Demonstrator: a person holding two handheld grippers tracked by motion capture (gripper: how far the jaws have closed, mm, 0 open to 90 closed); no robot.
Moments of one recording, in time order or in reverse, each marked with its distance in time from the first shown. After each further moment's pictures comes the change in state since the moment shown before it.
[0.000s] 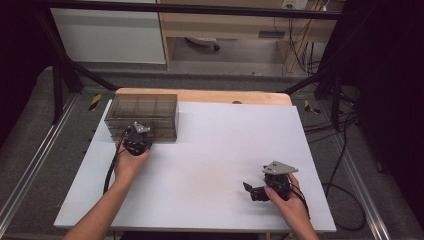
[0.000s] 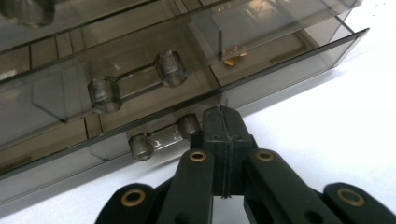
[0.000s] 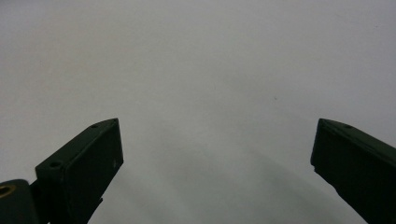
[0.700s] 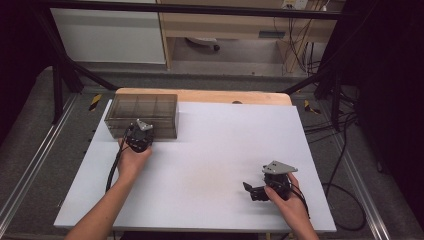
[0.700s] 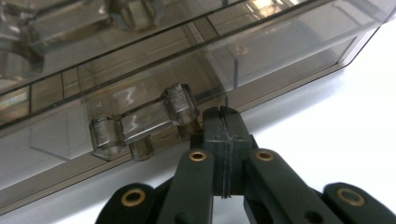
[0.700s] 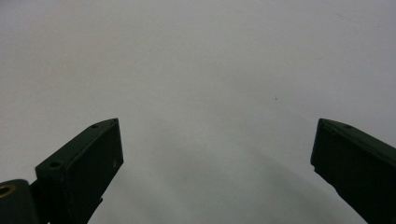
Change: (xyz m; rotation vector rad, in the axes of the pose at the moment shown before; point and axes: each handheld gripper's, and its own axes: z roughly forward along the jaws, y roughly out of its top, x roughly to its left) left arm 0.001 0.007 0.011 -0.019 0.039 0.028; right arm -0.001 0.000 0.001 0.004 0.004 -0.004
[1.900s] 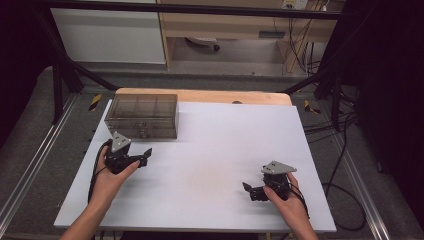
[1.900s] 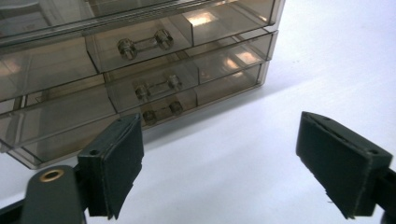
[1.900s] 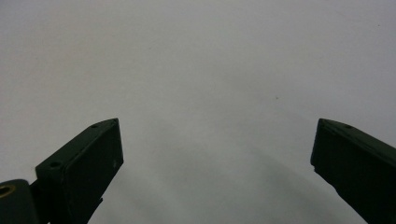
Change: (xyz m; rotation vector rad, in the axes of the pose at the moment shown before) left arm 0.003 -0.044 -0.087 -0.268 -0.099 -0.040; right arm 0.002 0.001 0.001 0.009 -0.010 -0.001
